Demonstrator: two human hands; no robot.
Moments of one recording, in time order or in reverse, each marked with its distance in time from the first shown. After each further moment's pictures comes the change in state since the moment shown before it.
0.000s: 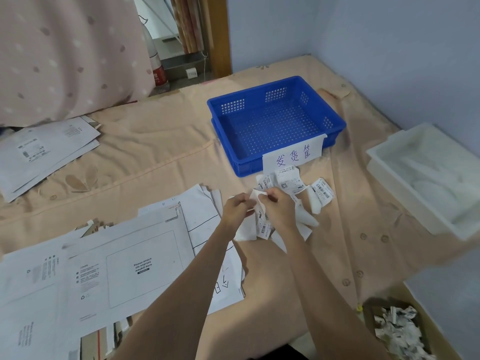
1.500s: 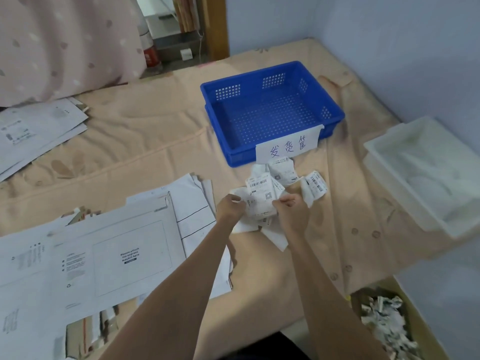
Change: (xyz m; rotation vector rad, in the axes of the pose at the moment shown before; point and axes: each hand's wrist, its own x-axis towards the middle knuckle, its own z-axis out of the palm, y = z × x) left_hand 0.018 -0.022 0.017 0.424 0.220 -0.249; right_hand 0.002 0.039 -0.037 0.021 0.179 0.212
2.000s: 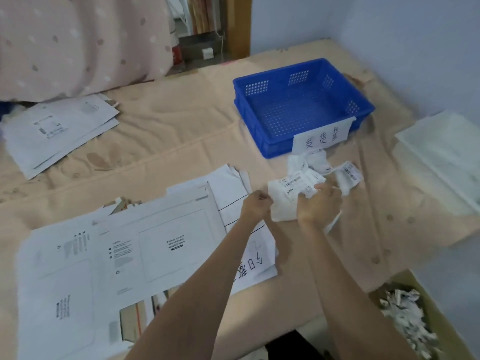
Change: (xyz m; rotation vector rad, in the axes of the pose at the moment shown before) left_hand -0.020 -0.040 -0.065 -0.088 -0.232 0.162; right_hand -0.056 -0.010 0.063 -0.476 0.386 -0.117
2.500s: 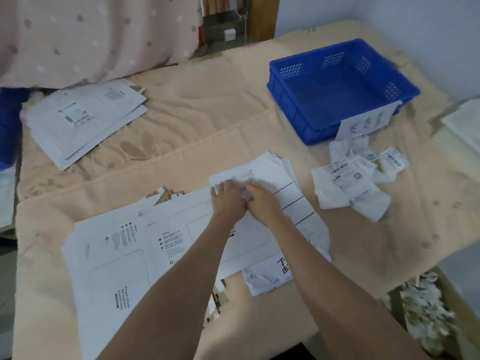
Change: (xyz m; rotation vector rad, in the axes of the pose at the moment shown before) left_hand 0.004 -0.077 -0.165 1.046 0.172 0.182; right_hand -0.136 -0.108 0.108 -0.154 -0.791 -0.569
